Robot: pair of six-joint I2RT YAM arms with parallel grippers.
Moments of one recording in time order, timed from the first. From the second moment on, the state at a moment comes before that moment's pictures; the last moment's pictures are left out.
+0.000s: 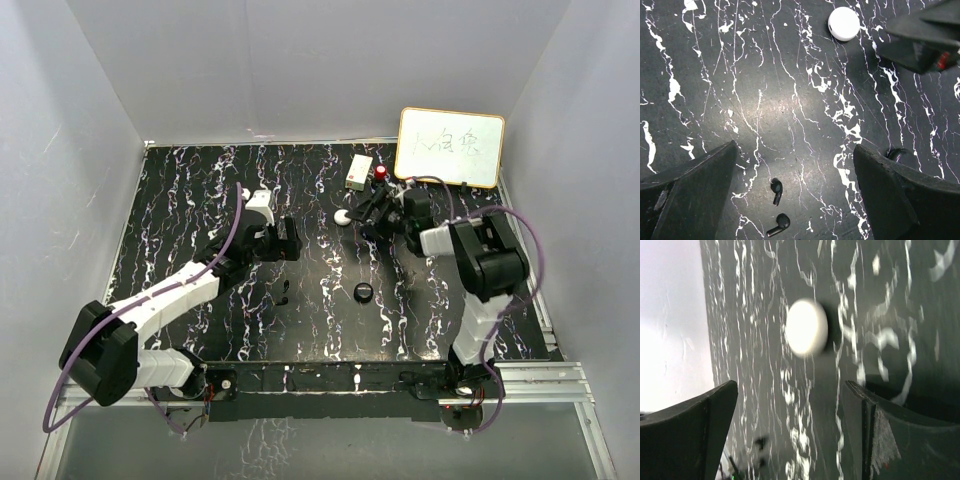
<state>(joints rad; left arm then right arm) -0.61 1.26 0.75 -0.06 -0.13 -0.45 0.21 1.97 0.92 0.60 -0.52 0.94</state>
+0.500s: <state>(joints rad) -0.61 1.29 0.76 -0.02 -0.02 -0.50 0.27 1.16 0.64 0.24 -0.38 0.61</state>
